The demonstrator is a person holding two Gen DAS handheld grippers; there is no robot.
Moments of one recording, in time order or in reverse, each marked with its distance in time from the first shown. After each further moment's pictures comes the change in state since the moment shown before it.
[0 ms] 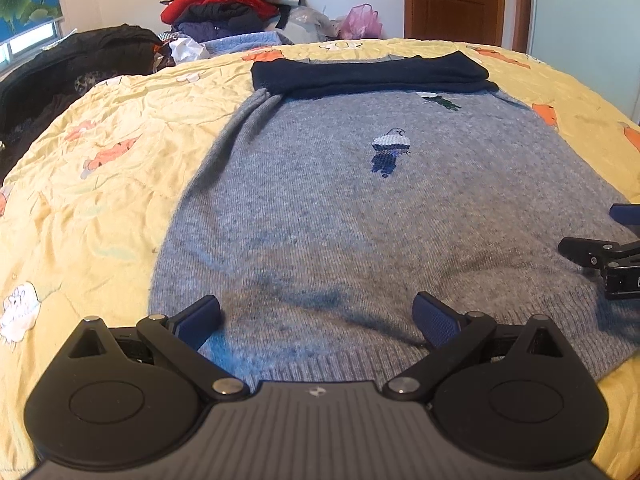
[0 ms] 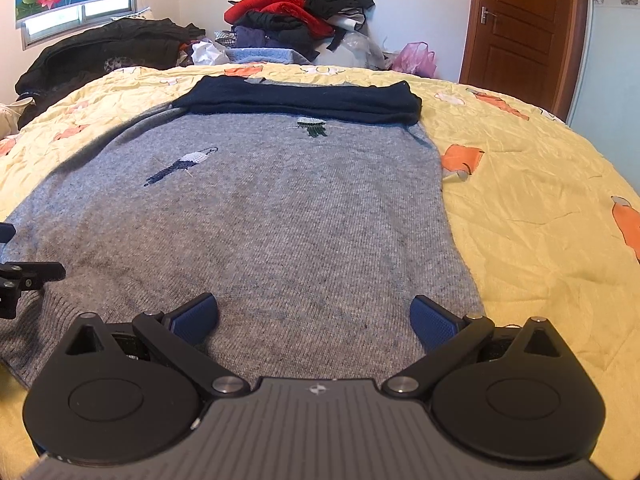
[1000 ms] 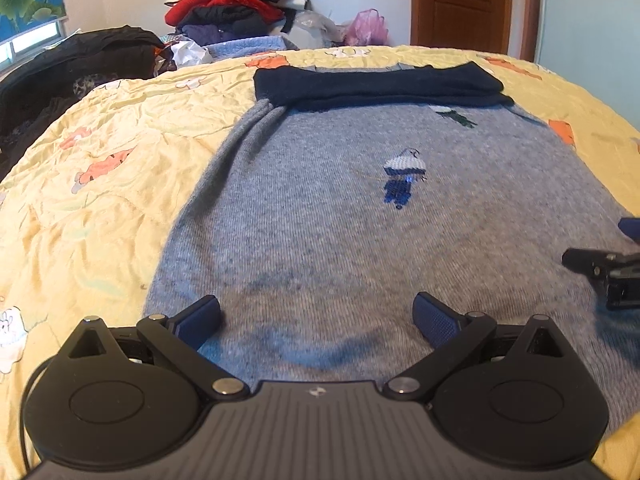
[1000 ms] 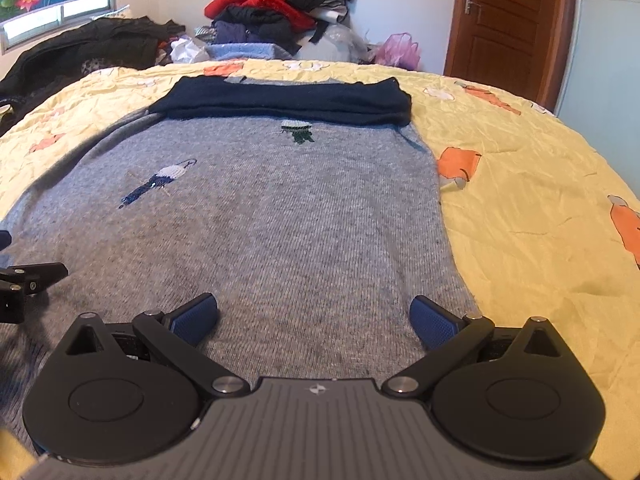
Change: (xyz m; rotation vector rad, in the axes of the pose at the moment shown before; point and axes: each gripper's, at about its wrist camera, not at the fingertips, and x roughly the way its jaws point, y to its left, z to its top) left arm 0.021 0.001 0.021 -0.007 -0.014 0.010; right arm 0.019 0.003 0.023 0.033 0.034 -0.044
